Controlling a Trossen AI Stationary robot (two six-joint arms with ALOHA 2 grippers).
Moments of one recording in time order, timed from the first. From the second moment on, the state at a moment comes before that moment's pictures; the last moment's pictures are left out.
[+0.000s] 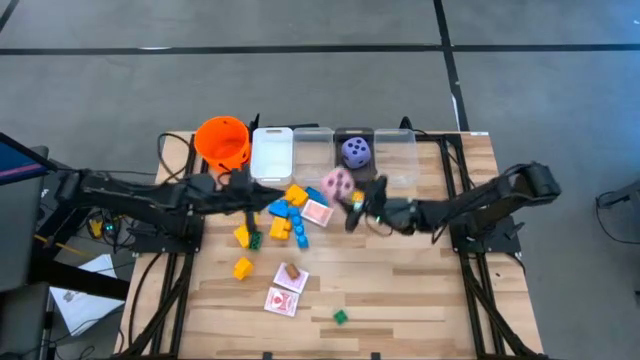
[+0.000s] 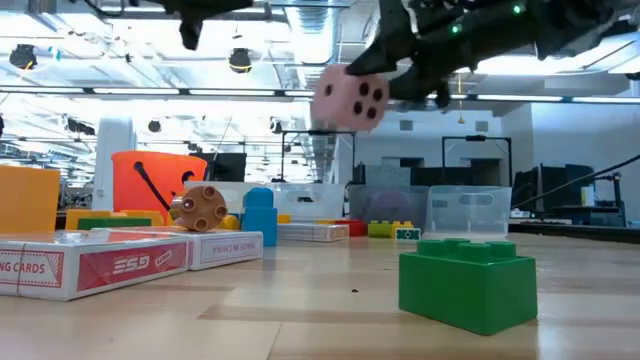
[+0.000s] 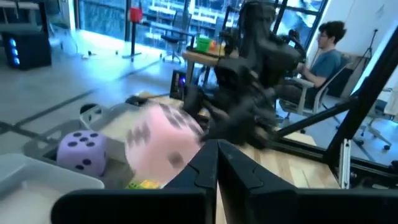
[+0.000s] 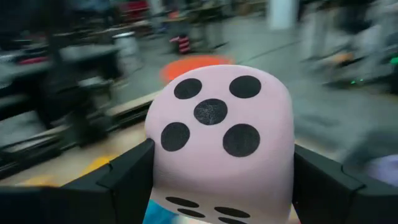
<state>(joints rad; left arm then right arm) -0.10 0.87 0.62 0.21 -0.31 -0.20 0.12 1.45 0.67 0.61 0.75 0.26</state>
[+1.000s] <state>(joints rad) -0.08 0.79 0.54 0.40 -0.36 -0.03 -0.33 1.36 0.67 0.09 0.43 0.55</state>
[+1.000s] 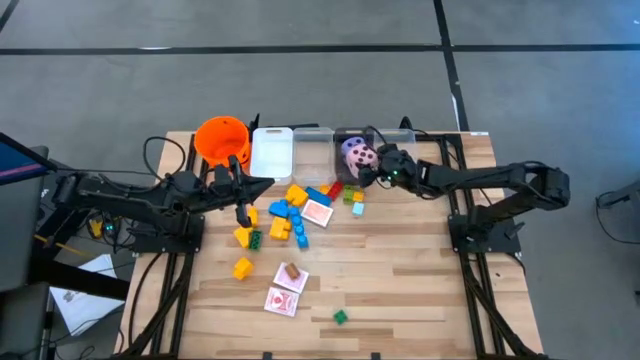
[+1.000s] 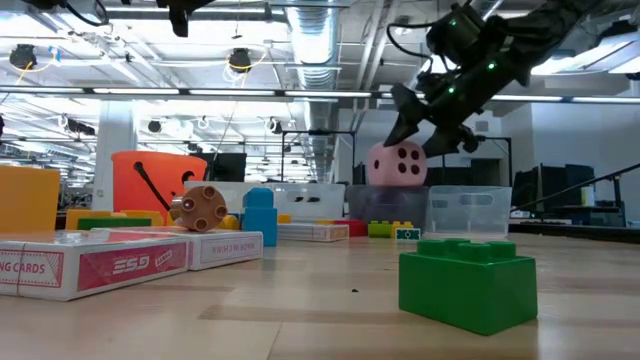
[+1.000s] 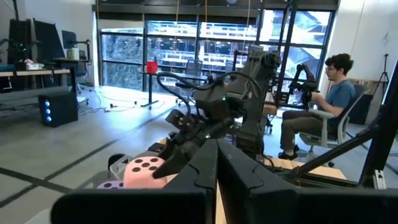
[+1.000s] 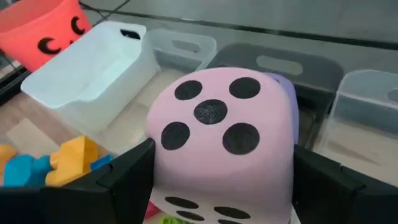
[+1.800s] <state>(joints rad) -0.08 0.81 0.54 0.39 -0.36 -0.04 -0.39 1.47 0.67 0.20 0.38 0.47</state>
